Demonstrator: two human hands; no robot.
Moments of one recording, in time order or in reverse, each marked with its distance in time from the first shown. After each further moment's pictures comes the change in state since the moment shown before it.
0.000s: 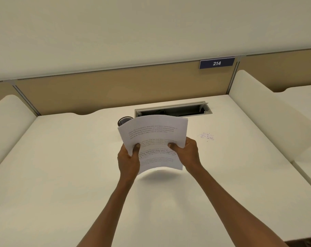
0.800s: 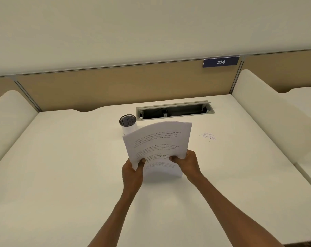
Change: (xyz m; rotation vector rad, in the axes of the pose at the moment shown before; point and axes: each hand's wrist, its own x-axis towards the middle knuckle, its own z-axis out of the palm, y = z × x) left_hand -0.027 -0.042 -0.001 0.049 -0.031 -0.163; right_hand -0.009 0.043 0.001 -0.011 -0.051 0.169
